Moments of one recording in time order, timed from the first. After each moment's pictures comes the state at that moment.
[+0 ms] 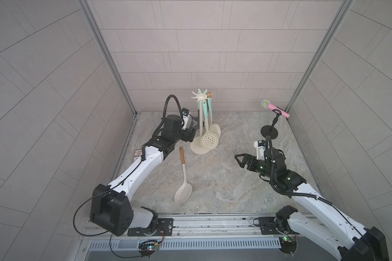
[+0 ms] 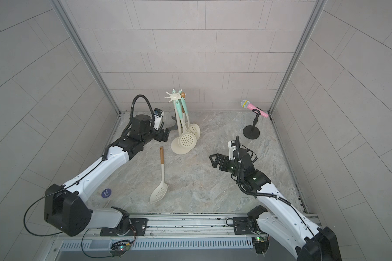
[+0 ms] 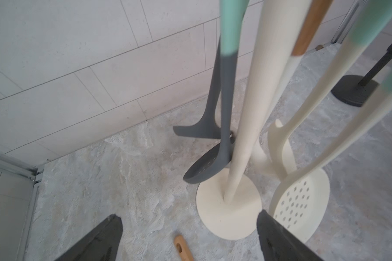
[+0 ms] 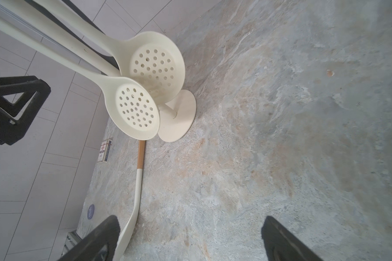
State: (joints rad) left arm -0.35 1.34 1.12 -0.30 -0.07 0.13; right arm 0.46 0.89 0.56 -0.21 -0.16 0.72
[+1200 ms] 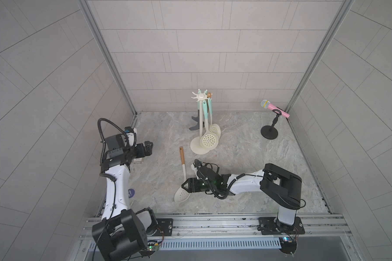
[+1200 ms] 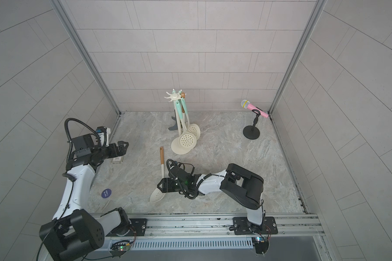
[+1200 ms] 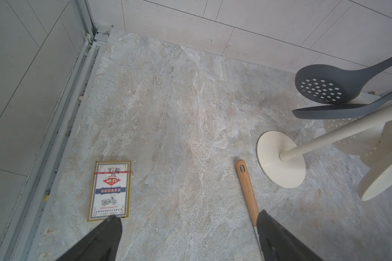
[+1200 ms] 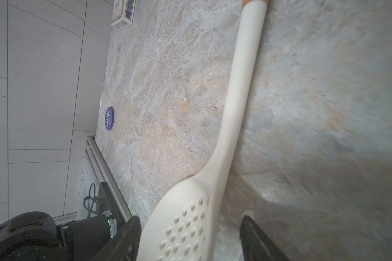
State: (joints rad) left arm 0.44 1.11 0.89 -0.51 0.50 0.09; right arm 1.08 1.86 0.93 0.30 -0.16 1.00
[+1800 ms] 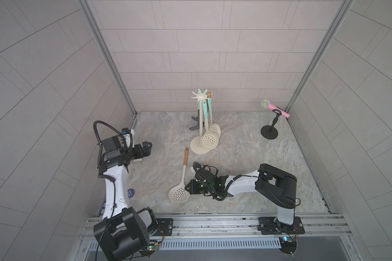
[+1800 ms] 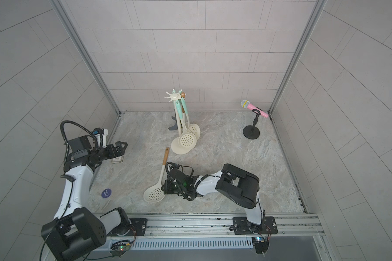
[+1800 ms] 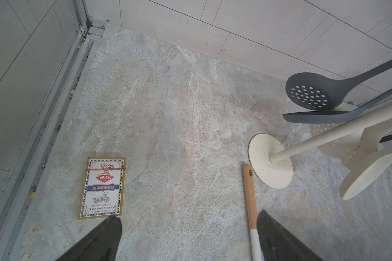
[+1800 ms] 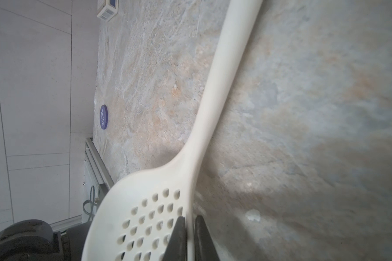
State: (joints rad) left arm 0.49 1.12 0.87 -0.51 0.58 0.08; right arm 1.10 1.91 0.93 0.32 -0.17 1.06
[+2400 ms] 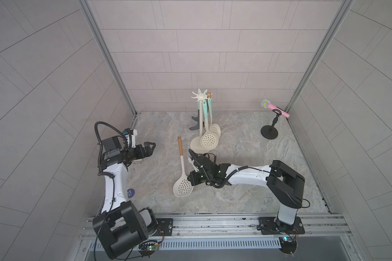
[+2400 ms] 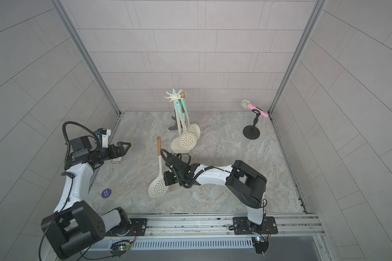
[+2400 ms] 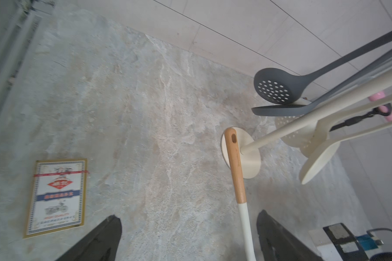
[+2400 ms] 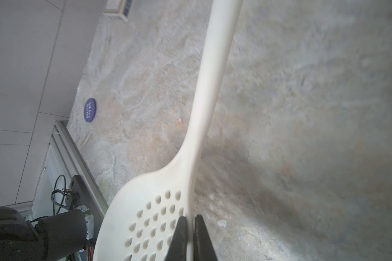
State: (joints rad) left arm 0.50 1.19 0.88 -0.54 0.80 0.08; right arm 1.01 1.82 1.15 -0.08 -0.16 0.68
